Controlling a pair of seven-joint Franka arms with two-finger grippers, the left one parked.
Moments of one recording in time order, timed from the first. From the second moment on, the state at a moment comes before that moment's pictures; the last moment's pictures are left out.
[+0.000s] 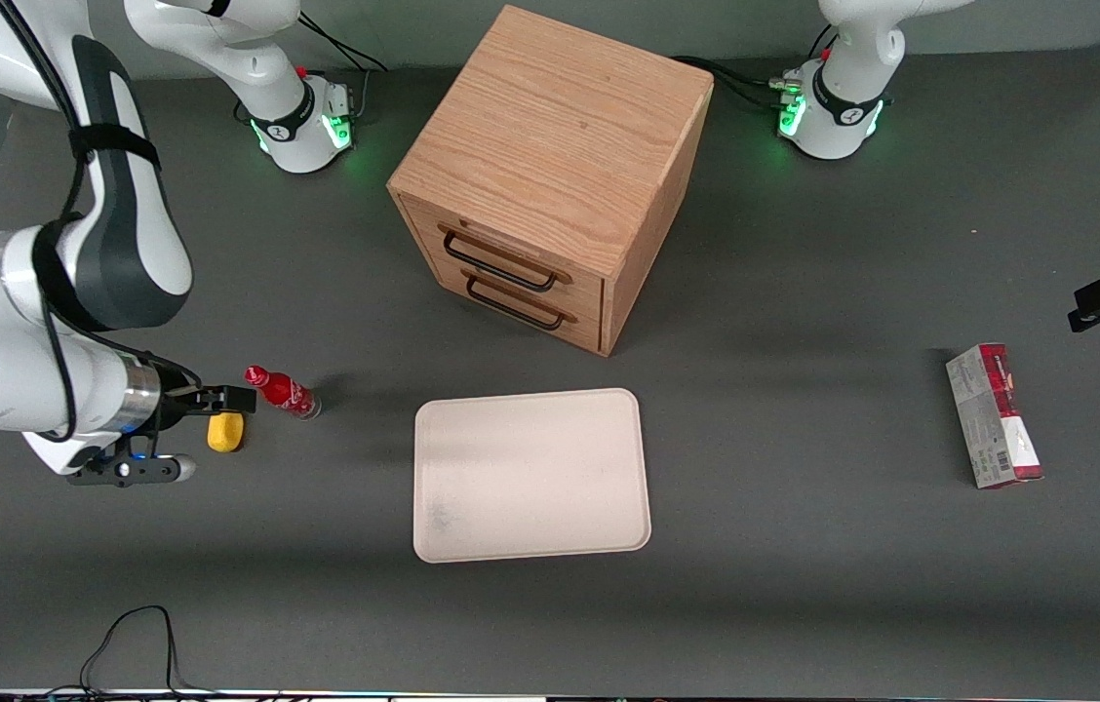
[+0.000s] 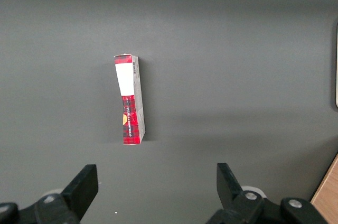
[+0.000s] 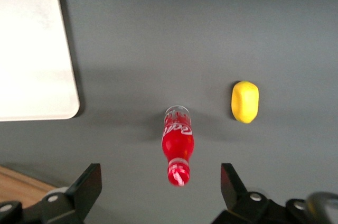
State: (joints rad) arm 0.17 0.43 -0.07 -1.48 0.05 1.73 0.09
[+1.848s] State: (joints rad) arm 0.18 0.26 -0.07 -1.99 0.05 2.08 0.09
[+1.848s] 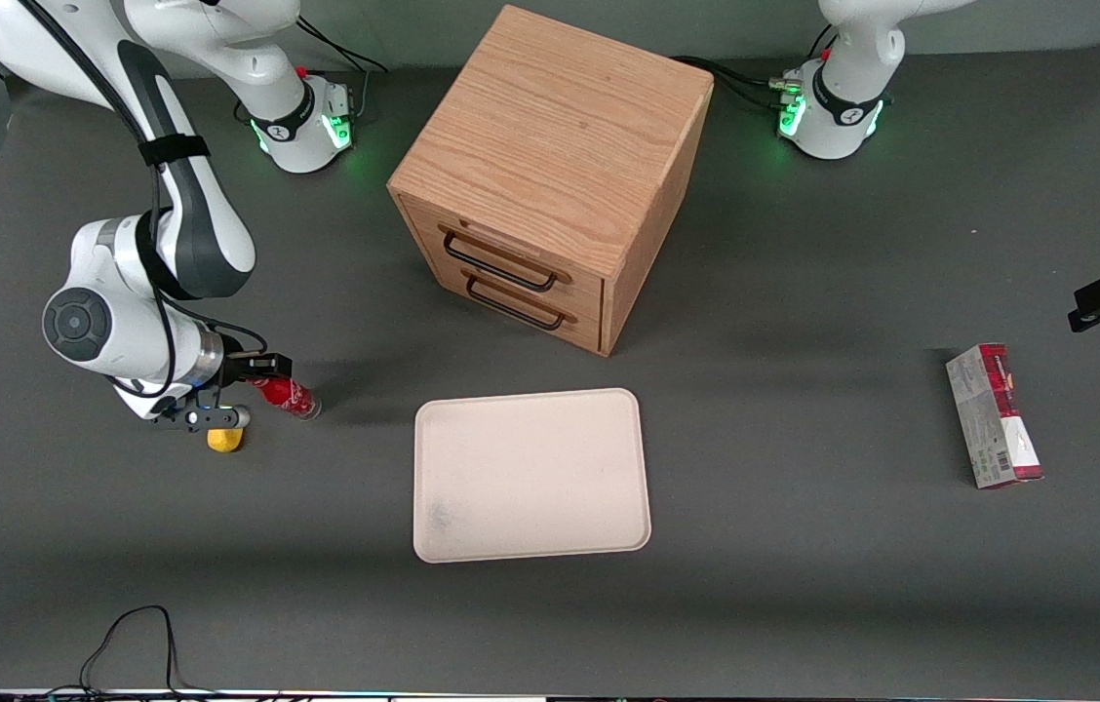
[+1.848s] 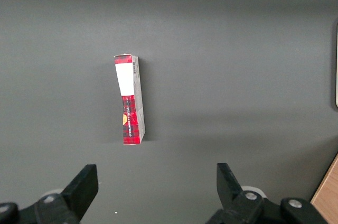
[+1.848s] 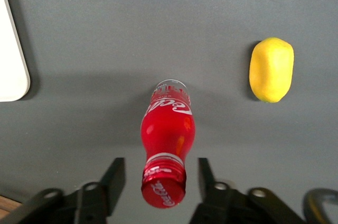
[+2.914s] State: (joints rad) arm 0.17 0.23 -0.08 -1.77 0.05 1.79 0.09
